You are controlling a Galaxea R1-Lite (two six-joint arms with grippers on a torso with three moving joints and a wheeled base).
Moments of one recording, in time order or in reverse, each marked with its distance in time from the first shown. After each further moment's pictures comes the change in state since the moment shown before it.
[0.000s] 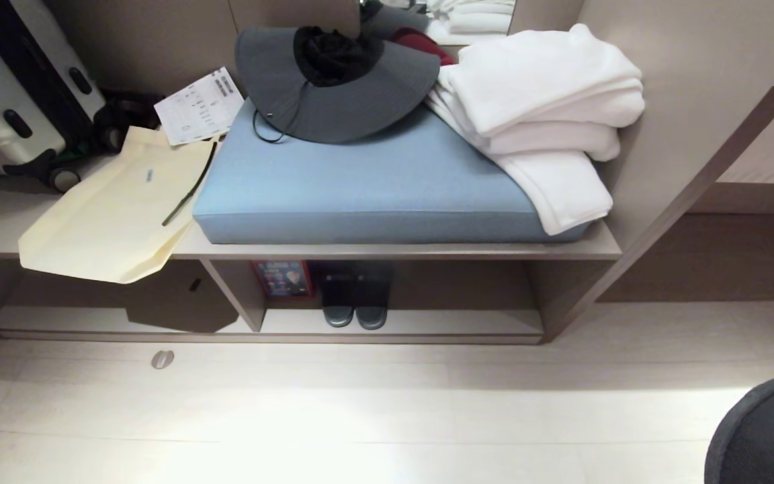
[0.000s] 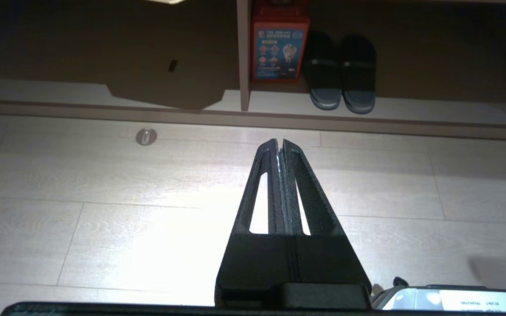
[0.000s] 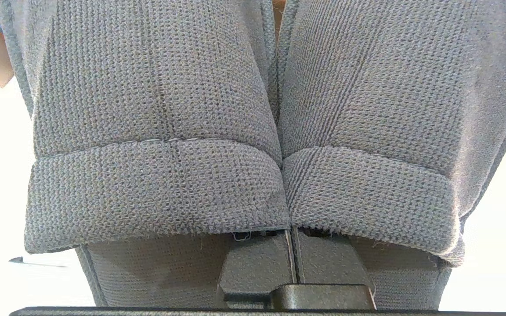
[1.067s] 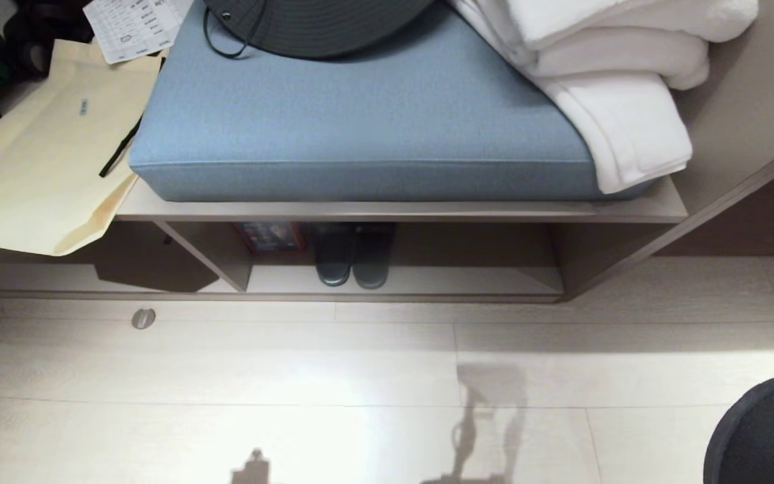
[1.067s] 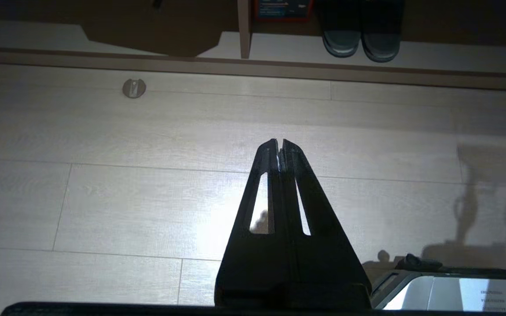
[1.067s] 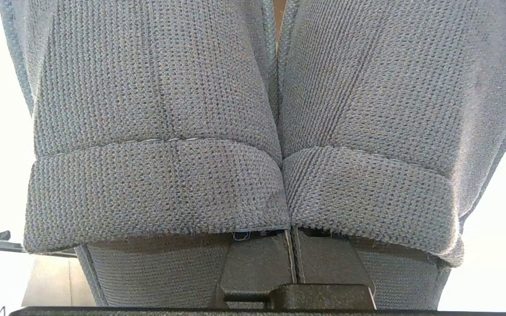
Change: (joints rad) left arm 0.000 0.000 0.000 0.000 0.000 0.000; right arm 0.000 0.000 0.000 0.000 0.001 0.001
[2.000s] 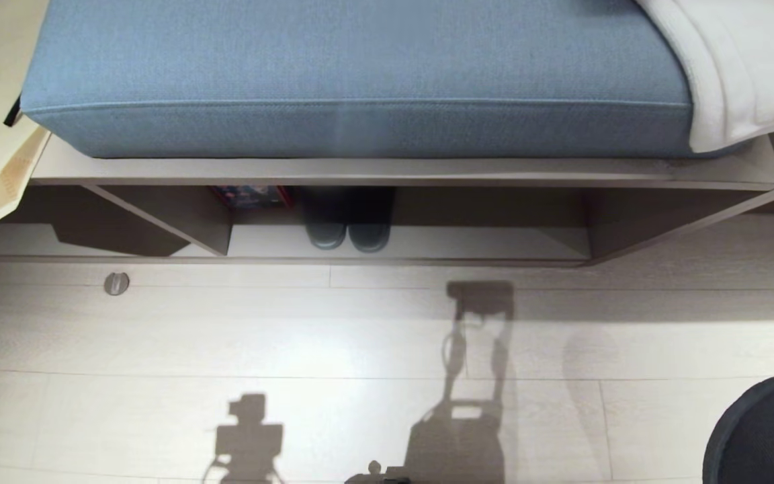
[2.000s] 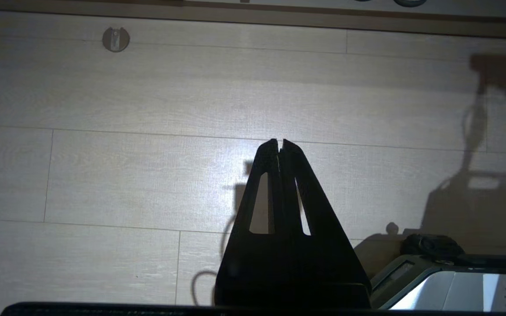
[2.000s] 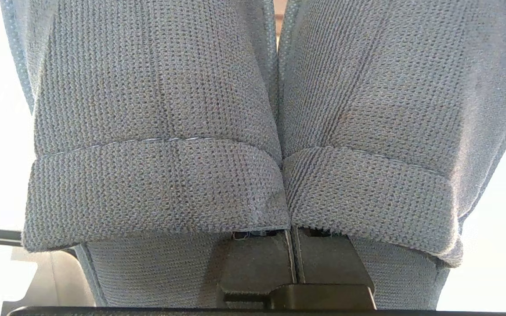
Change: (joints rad) left arm 0.000 0.000 0.000 0.000 0.000 0.000; right arm 0.000 0.000 0.000 0.000 0.000 -0.002
